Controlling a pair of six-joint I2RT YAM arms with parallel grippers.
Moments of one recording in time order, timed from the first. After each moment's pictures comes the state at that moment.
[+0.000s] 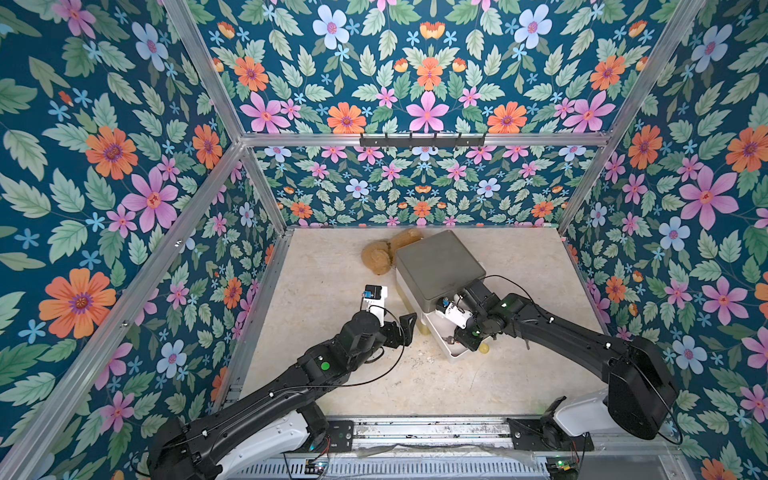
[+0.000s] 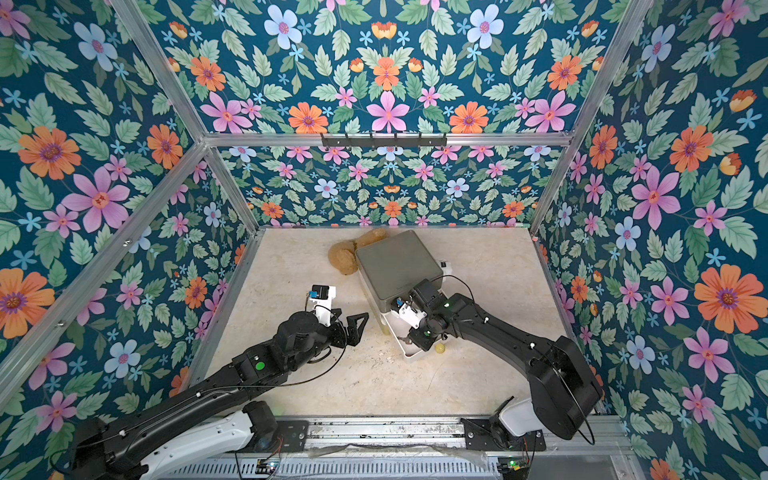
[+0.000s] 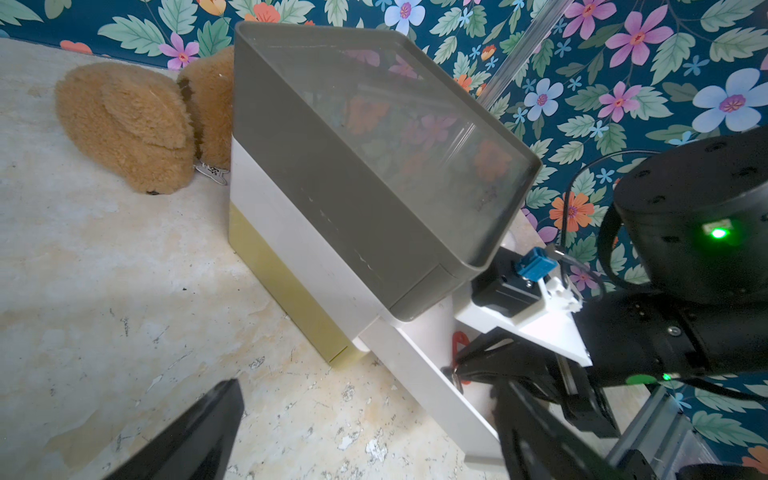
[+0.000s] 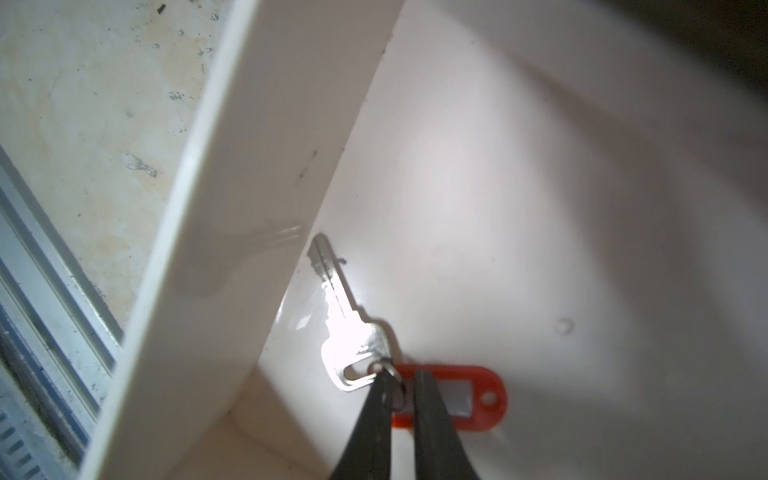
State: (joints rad) left arm -0.94 0.87 0.63 -0.16 -0.25 -0.57; right arm 0.73 1.44 0.99 -0.73 -0.15 -0.23
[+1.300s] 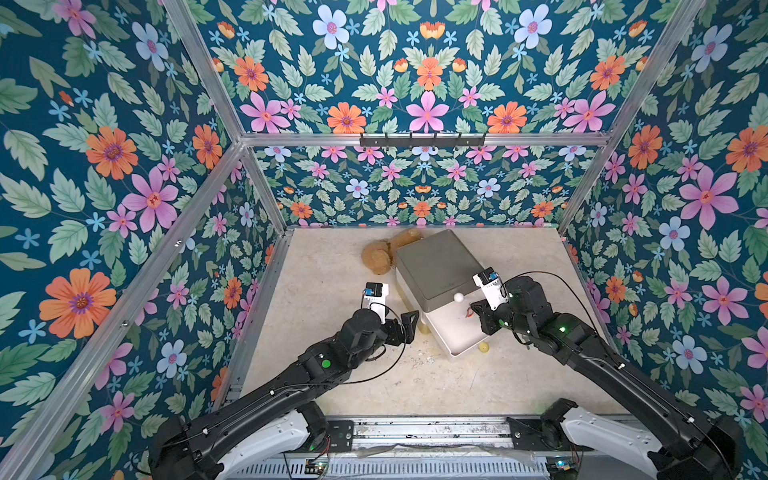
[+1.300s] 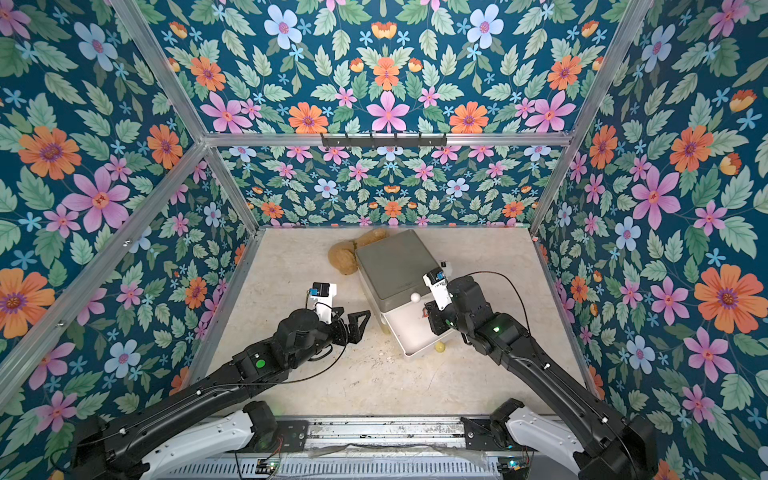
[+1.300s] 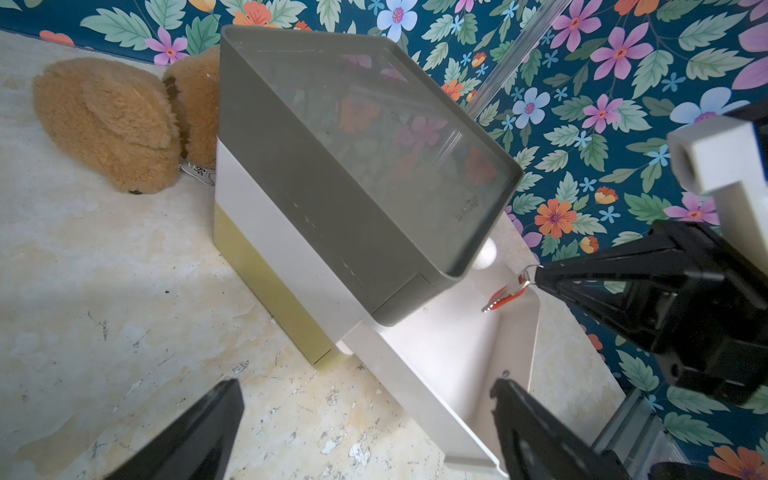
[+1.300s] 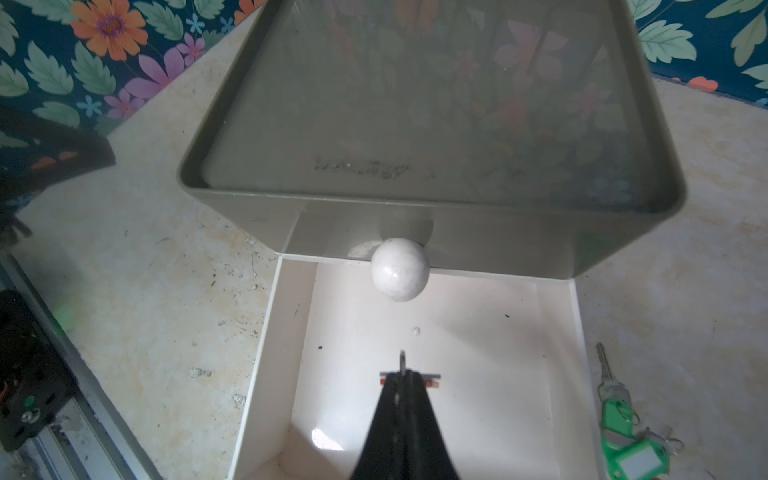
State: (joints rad) left arm -0.94 0.89 0.65 -0.16 -0.23 -0.60; right arm 0.63 1.00 0.86 -0.50 -0.10 0.11
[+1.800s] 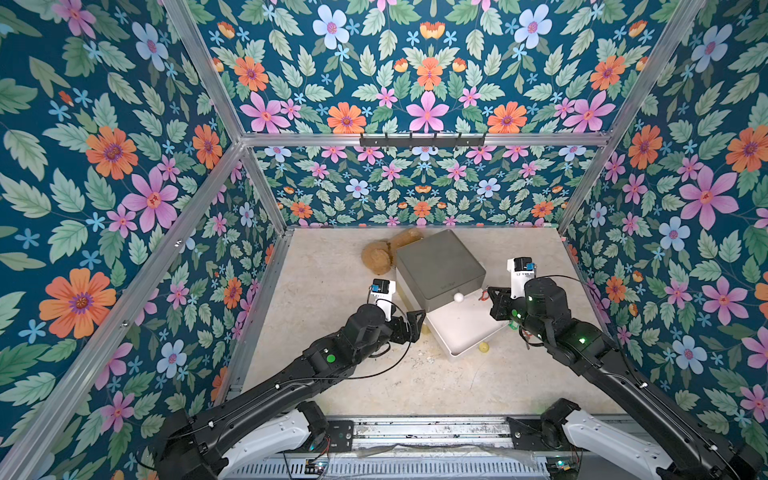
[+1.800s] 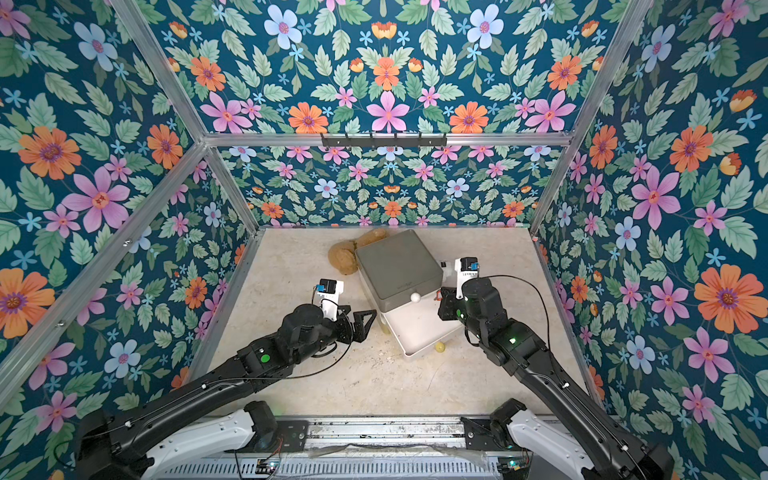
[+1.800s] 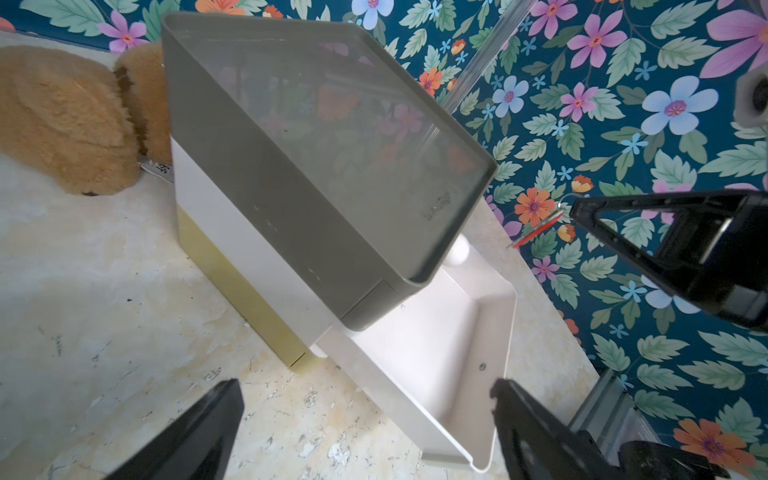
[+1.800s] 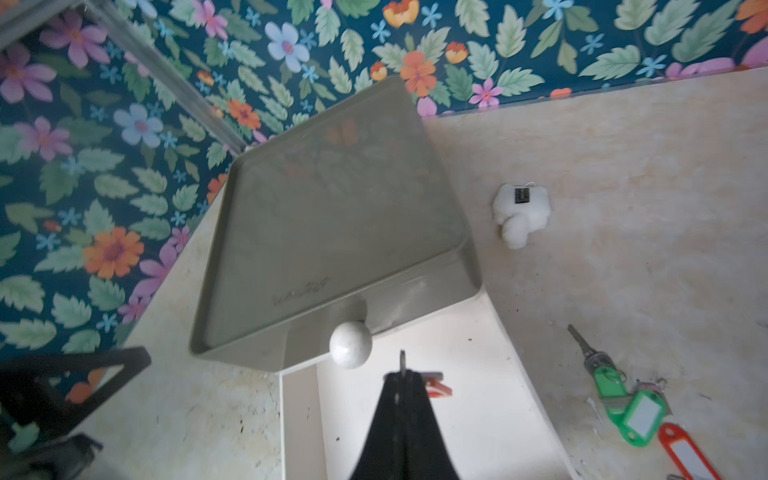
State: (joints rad) left arm -0.94 0.95 0.71 -0.15 -0.16 -0.60; right arm 0.62 0.90 0.89 -0.47 0.15 0.51
